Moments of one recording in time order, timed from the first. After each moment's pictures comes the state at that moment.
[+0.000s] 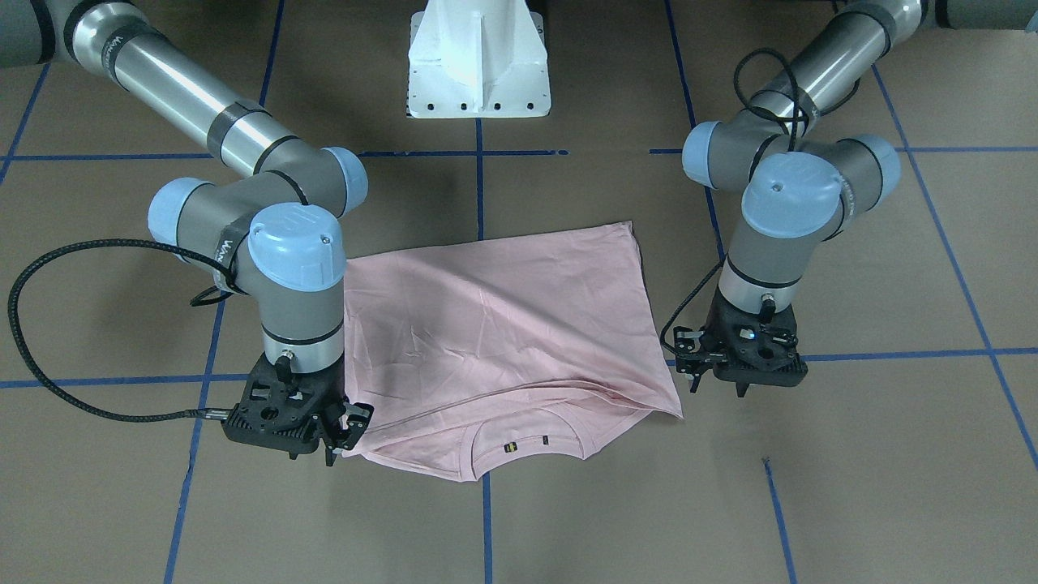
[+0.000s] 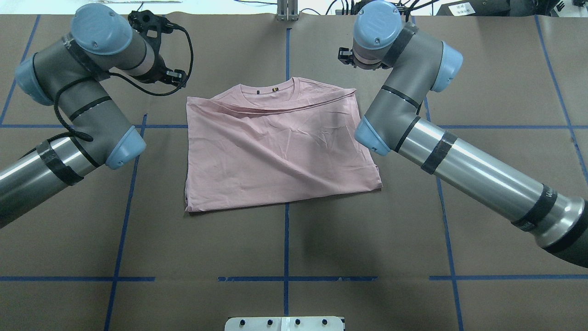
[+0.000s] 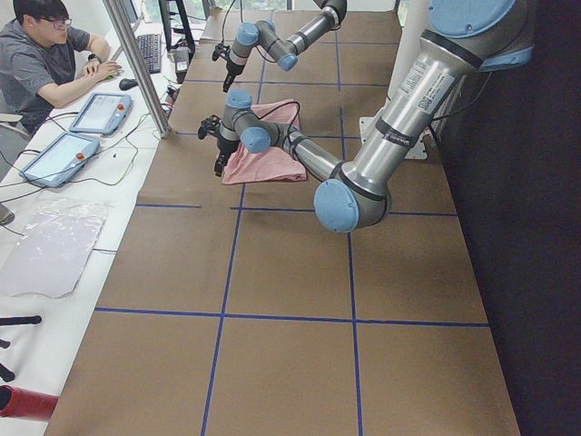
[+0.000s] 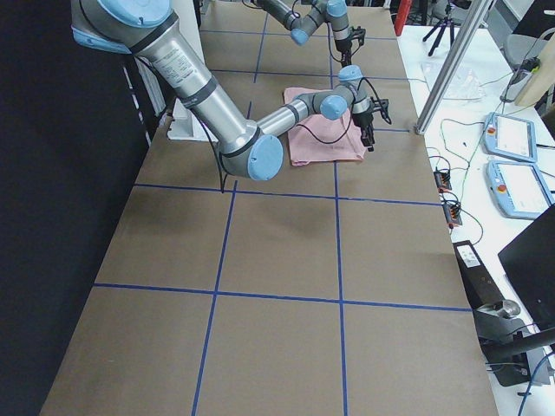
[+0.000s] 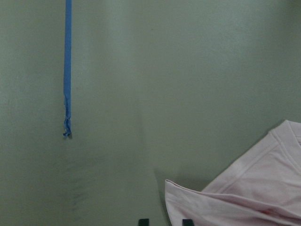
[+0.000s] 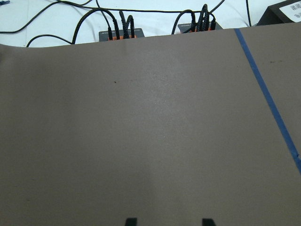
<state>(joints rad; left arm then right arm) -0.87 -2.16 -1.46 -1.89 -1.83 -0.75 0.80 -0.74 1.22 -1.32 1.65 1.15</state>
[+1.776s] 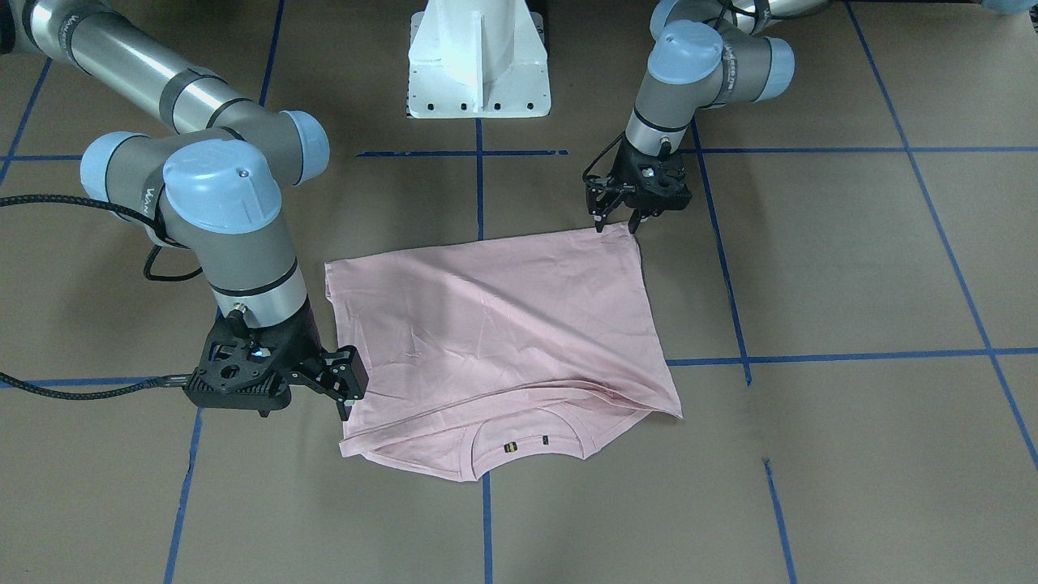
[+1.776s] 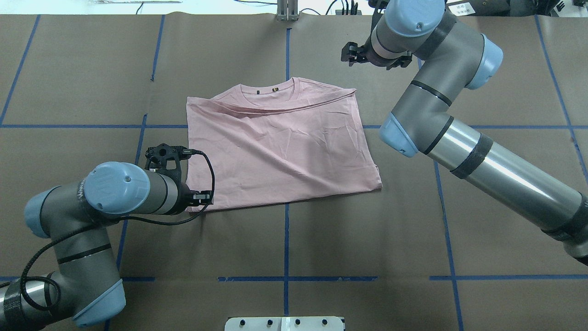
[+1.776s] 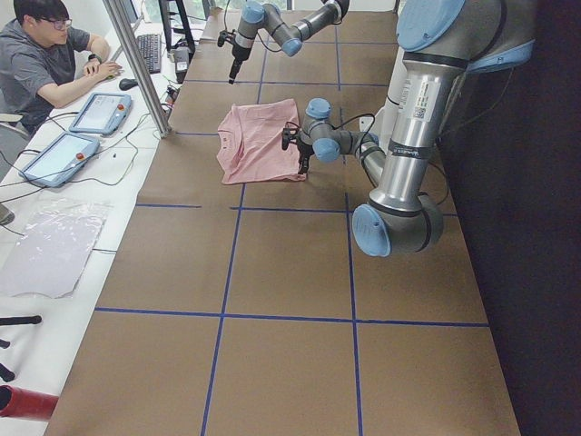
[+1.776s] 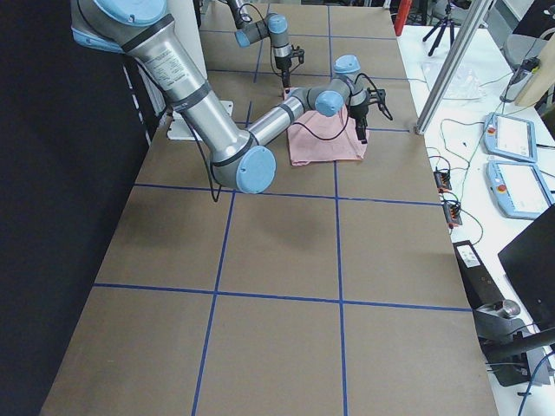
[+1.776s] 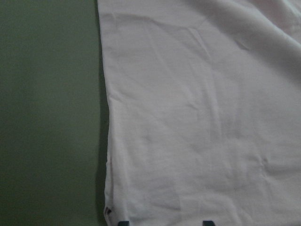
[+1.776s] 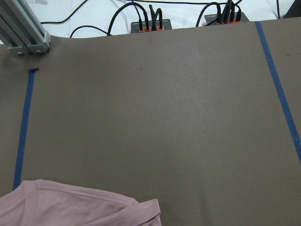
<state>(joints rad) -0.45 -1.87 -1.84 -1.91 -1.73 -1.30 0.83 -0.85 1.43 -1.33 1.77 1.10</state>
